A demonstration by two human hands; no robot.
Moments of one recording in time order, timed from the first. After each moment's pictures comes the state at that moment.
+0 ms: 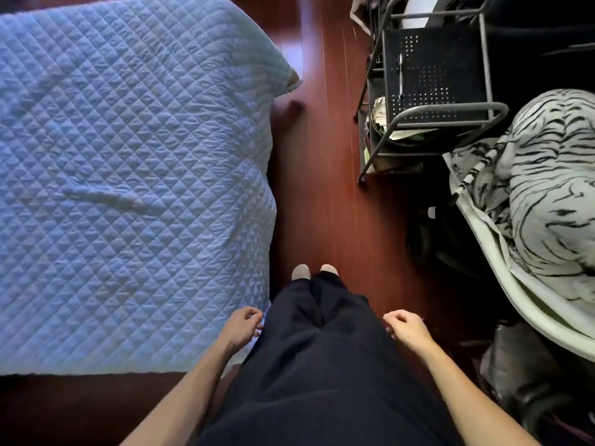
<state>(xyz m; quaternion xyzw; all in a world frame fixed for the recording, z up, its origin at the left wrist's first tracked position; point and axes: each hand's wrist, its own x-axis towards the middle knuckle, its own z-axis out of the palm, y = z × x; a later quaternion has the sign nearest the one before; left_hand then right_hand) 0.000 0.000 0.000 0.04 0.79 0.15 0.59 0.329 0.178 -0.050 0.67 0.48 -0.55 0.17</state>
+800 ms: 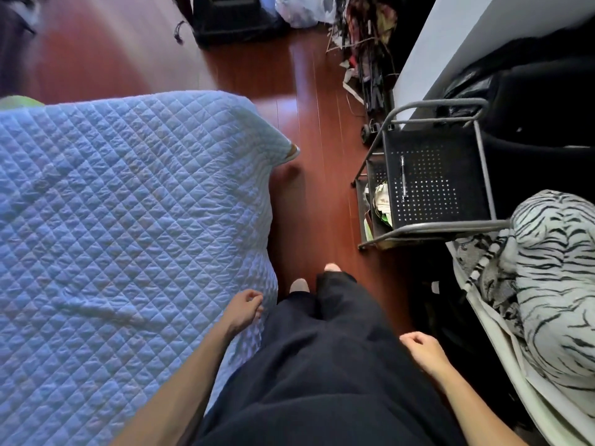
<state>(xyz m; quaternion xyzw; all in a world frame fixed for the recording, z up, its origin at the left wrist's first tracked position) -0.219 0.284 0.002 0.09 0.80 0.17 0.57 0.181 0.404 -0.040 0.72 0.46 -0.49 0.17</state>
